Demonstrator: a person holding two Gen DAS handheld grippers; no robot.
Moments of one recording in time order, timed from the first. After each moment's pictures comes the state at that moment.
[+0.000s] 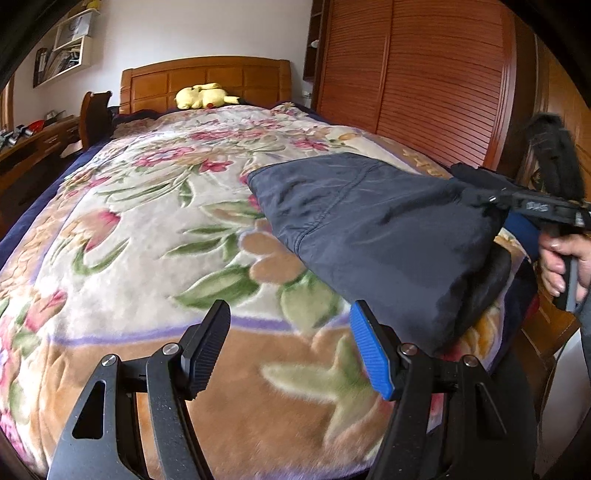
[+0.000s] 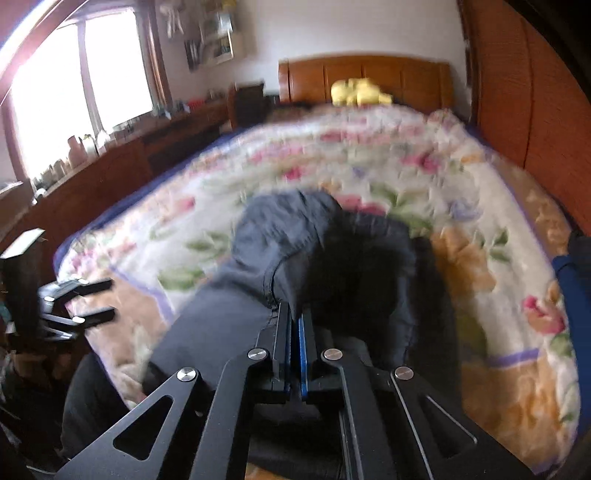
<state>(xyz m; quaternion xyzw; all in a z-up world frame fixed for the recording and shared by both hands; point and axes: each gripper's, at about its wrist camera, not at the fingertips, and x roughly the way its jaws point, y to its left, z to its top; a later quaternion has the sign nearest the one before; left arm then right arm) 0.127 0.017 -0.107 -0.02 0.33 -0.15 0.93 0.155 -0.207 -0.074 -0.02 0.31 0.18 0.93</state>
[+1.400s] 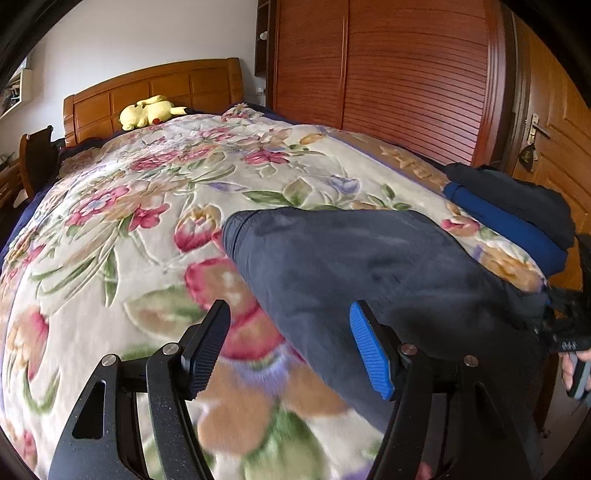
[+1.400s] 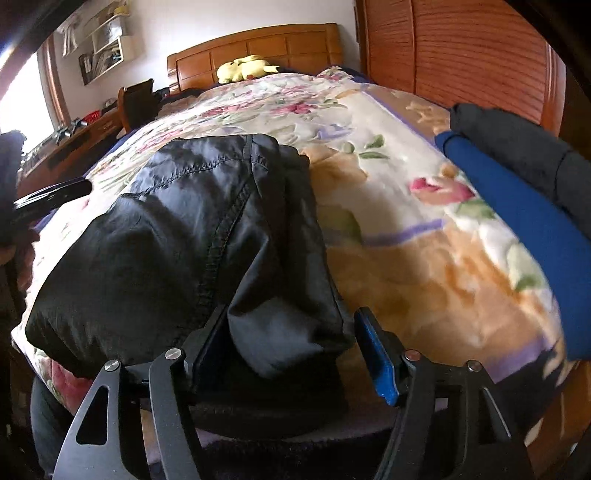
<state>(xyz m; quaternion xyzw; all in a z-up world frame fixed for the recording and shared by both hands) 0.283 -0.063 -0.083 0.04 0.33 -0.21 0.92 0.139 -0.296 -0.158 0.04 0.37 0.00 0.93</state>
